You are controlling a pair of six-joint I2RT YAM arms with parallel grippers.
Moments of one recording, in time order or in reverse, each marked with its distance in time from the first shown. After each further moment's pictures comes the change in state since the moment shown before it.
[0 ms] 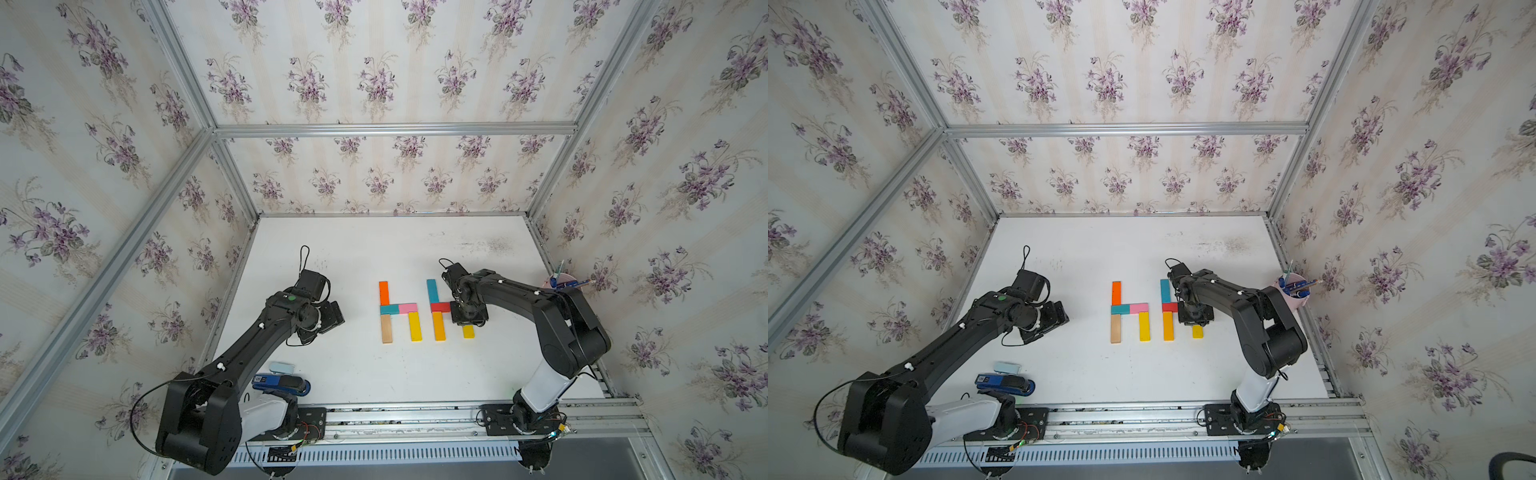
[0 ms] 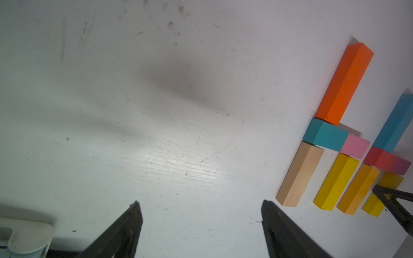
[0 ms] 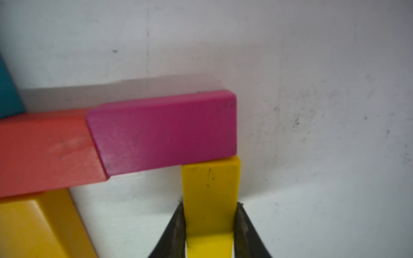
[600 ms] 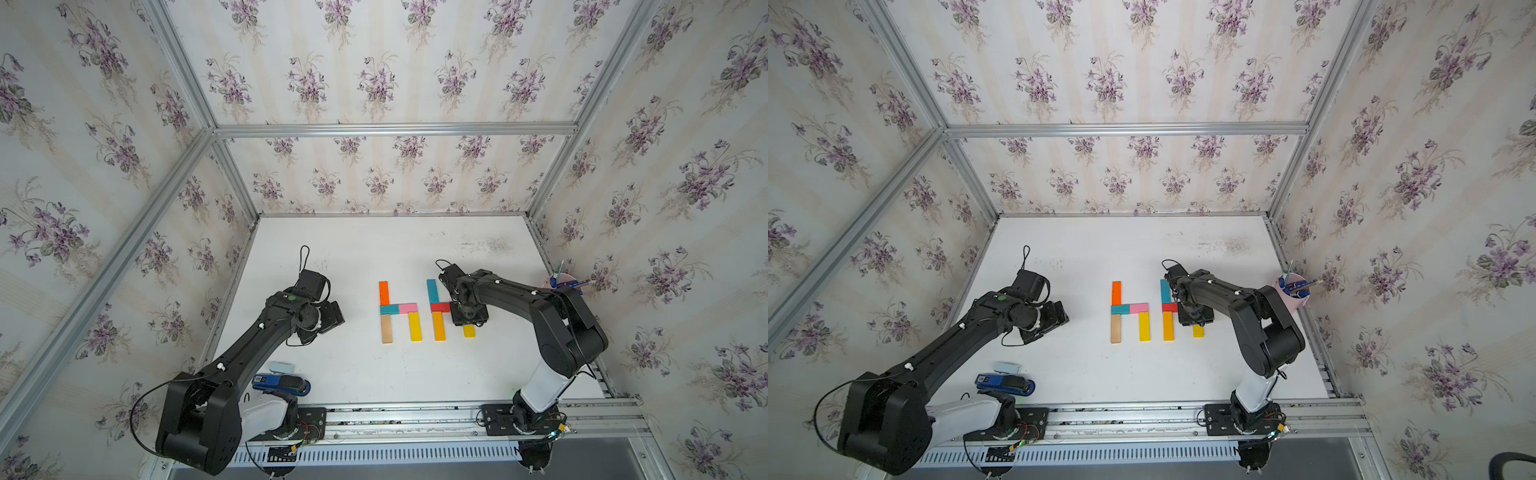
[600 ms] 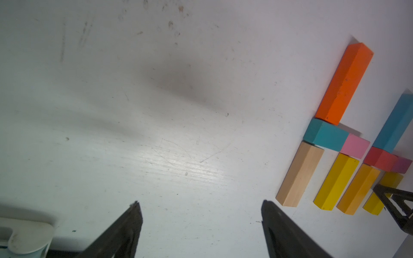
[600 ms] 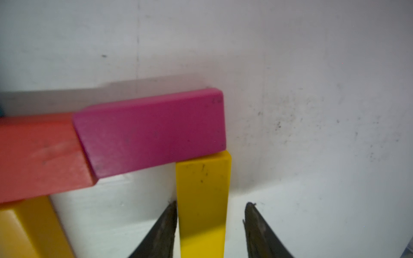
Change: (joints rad) left arm 0.000 -0.001 0.000 0.000 0.000 0.000; right arm 0.028 -0.003 0.011 -0.023 0.061 0.005
